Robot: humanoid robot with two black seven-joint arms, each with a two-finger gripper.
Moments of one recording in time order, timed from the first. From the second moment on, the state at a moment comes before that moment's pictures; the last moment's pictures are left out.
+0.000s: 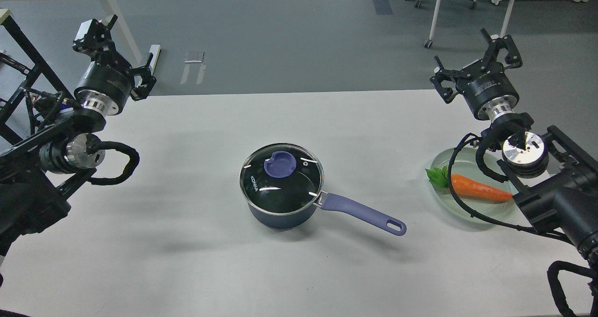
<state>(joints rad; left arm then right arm) -0.77 0.53 -0.54 -0.88 -0.08 -0.09 -0.49 0.69 -0.31 0.98 0.78 0.18 0.30 0.16</state>
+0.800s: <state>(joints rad) -0.77 0.61 -0.51 -0.91 -0.06 -0.09 -0.48 0.68 -0.58 0.89 1.00 0.16 0.28 0.17</state>
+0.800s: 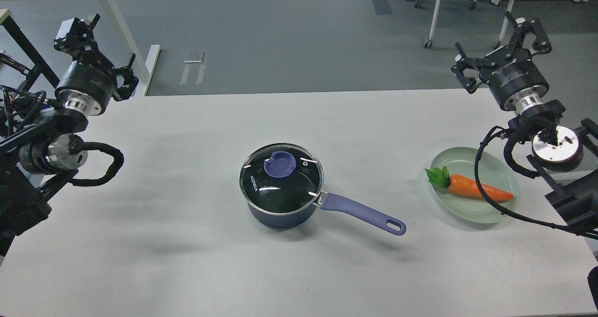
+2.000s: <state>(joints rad) -0.75 0.64 -0.44 -1.01 0.04 -0.11 -0.49 1.21 -0.80 -0.18 1.62 -1.51 0.13 0.20</state>
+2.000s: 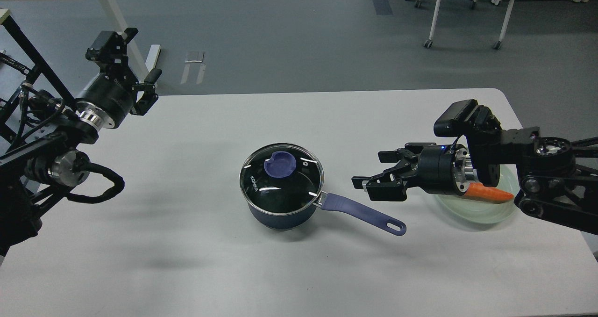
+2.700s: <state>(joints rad) -0.73 0.65 -0.45 -1.00 -0.02 -0.11 -0.49 1.25 -0.69 -0.32 1.57 -1.74 0.13 0.29</state>
